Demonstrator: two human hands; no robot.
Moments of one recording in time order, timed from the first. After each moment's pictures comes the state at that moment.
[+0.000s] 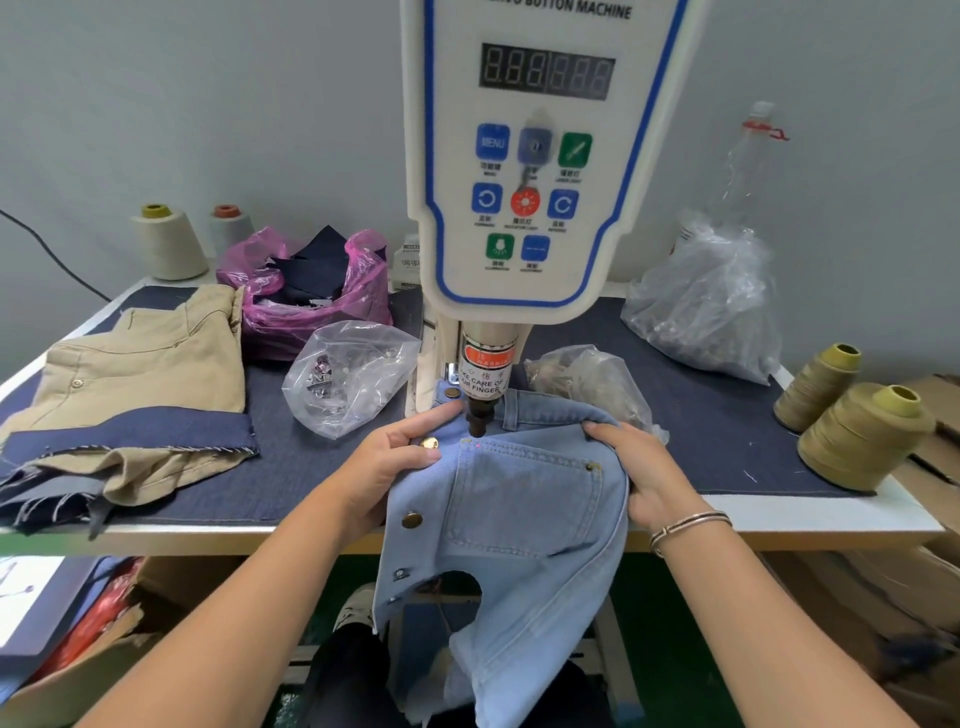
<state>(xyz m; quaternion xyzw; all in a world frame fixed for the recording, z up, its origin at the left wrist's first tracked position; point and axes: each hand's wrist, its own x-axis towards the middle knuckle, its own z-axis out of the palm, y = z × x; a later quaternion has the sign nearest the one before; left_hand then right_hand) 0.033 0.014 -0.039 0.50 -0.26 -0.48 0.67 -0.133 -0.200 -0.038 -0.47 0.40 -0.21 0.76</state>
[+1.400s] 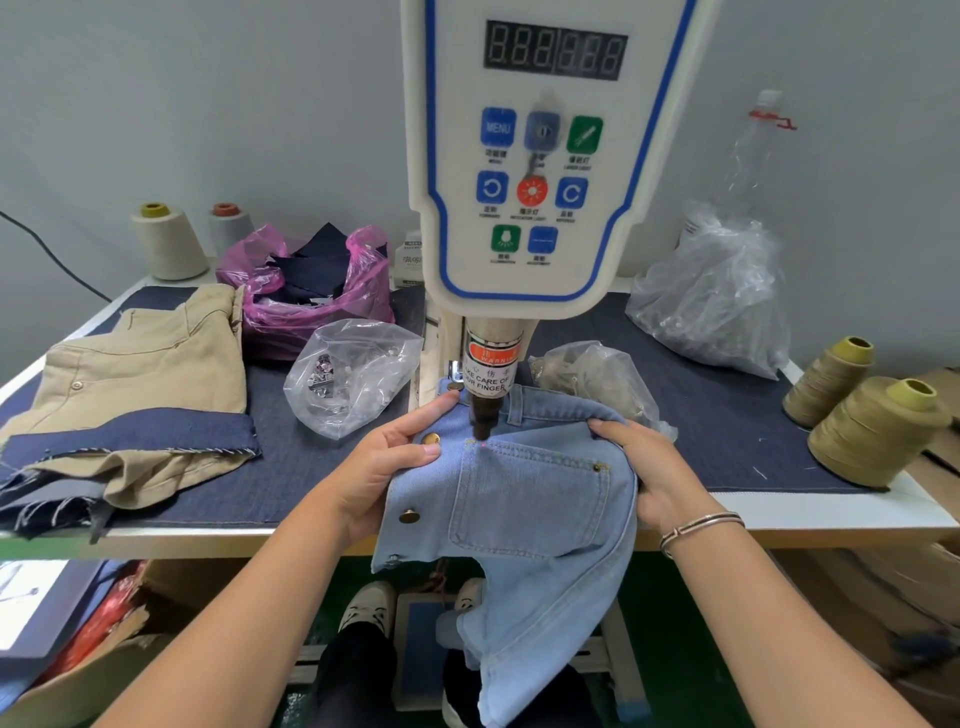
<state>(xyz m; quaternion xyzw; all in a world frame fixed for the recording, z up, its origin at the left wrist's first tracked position) 0.041 0.016 -0.047 0.43 -0.25 -0.51 0.70 -0.132 -0.203 -0.042 -0.46 0.39 -0.21 0.77</state>
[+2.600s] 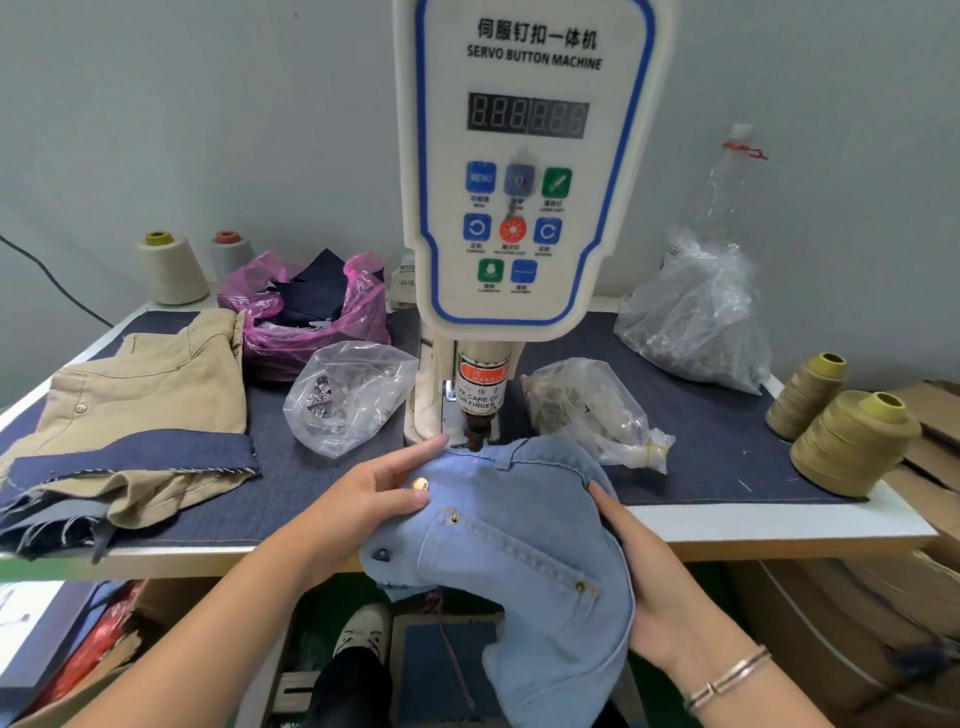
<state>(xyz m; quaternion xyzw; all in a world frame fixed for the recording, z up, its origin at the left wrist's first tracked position) 0.027 0.044 -0.028 0.60 -0.33 -0.45 0.57 -0.186 -0.108 -0.013 -0.37 0.32 -0.11 0.87</state>
